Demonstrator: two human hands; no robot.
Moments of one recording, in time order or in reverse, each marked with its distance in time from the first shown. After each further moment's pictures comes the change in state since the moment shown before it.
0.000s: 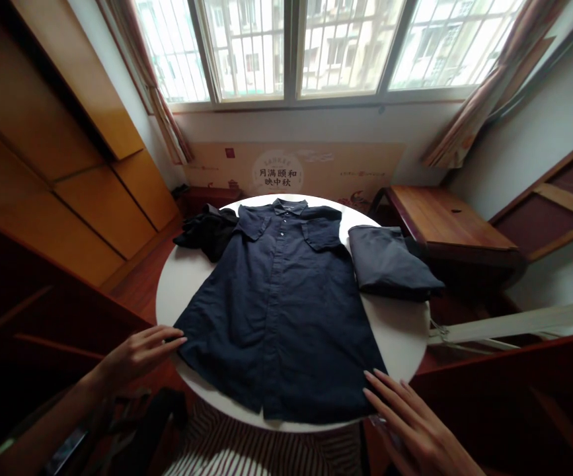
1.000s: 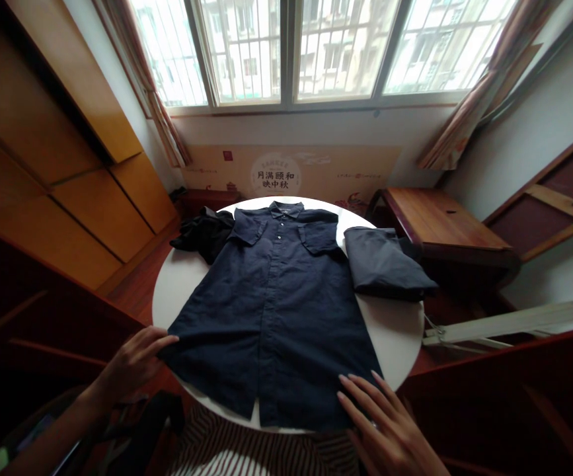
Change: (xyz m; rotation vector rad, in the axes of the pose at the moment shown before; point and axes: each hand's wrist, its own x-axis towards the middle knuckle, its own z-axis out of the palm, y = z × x) left_hand 0.002 0.020 0.010 0.048 0.141 -0.285; right_hand 0.024 -0.024 0.003 0.000 0.049 -0.066
